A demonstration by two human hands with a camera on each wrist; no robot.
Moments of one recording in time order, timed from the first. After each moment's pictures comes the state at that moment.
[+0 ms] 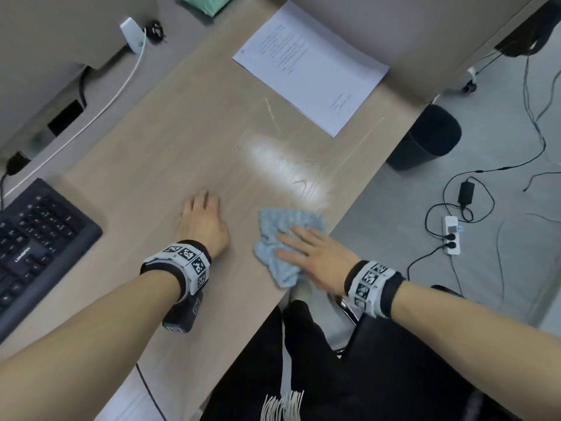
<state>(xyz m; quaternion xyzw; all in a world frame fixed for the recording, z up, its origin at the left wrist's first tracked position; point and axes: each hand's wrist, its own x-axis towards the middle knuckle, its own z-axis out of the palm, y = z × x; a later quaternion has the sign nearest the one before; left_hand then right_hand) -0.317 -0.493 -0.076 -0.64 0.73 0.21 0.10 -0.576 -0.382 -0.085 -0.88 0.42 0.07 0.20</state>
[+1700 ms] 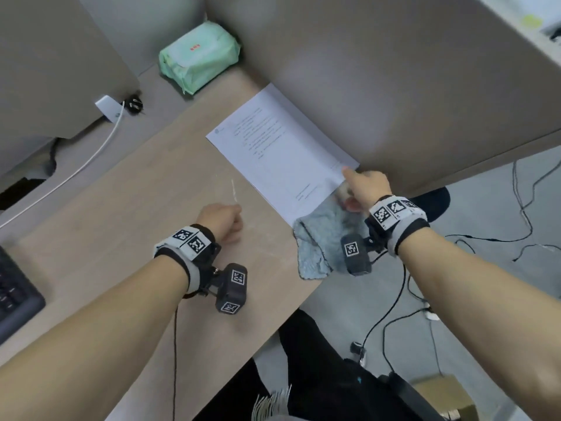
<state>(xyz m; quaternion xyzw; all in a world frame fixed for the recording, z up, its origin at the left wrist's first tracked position) -0.486 -0.660 -0.030 -0.74 0.22 0.62 -0.14 -0.773 -0.679 -0.015 -0.25 0.83 -0.20 0.47</state>
